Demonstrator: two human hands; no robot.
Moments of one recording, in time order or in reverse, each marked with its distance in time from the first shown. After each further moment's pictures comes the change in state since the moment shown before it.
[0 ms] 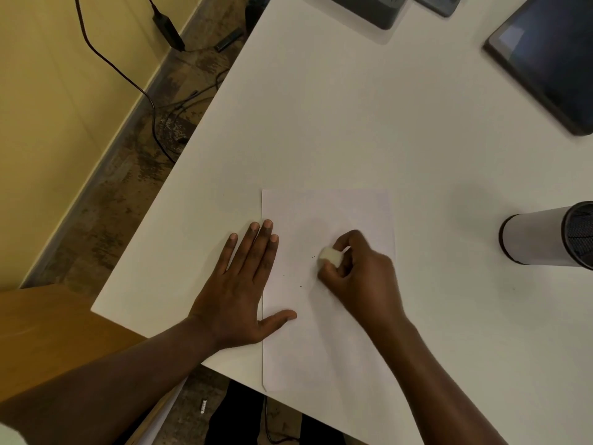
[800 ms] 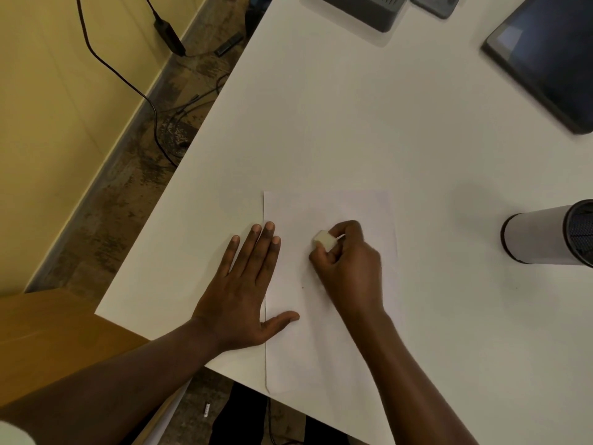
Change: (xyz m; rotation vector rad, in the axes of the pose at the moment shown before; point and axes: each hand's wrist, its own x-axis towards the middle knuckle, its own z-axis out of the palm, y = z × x) left_hand 0.000 0.000 0.000 -0.003 -0.003 -0.002; right_hand 0.008 -0.021 0.023 0.084 0.081 0.067
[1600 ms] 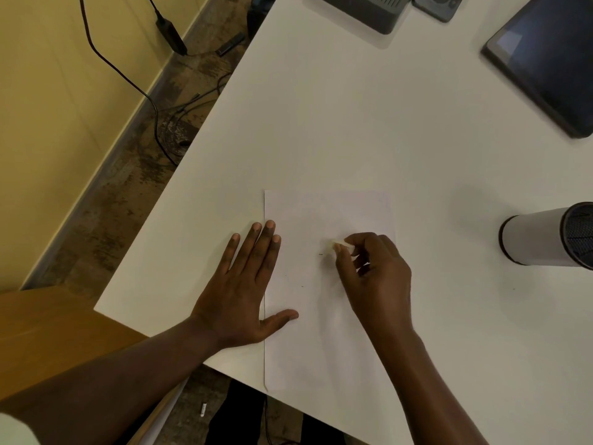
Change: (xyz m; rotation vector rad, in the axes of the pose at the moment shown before) left_hand 0.000 0.000 -0.001 0.002 -0.004 -0.002; right_hand -0.015 0.017 -0.027 0.022 0.093 -0.078
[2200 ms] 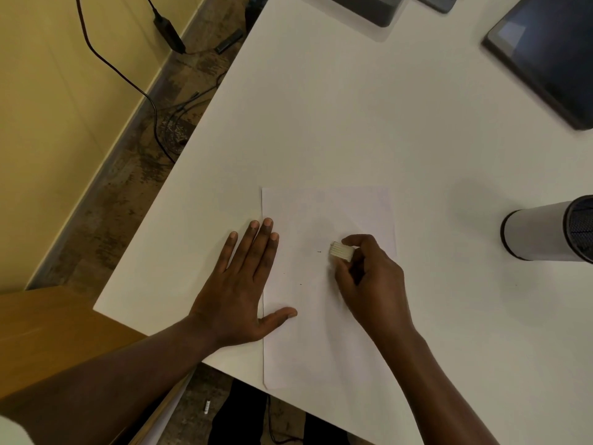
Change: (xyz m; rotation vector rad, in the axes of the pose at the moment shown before) left_hand 0.000 0.000 0.000 -0.004 0.011 0.004; right_hand -0.005 0.010 -0.004 -0.011 -0.120 0.016
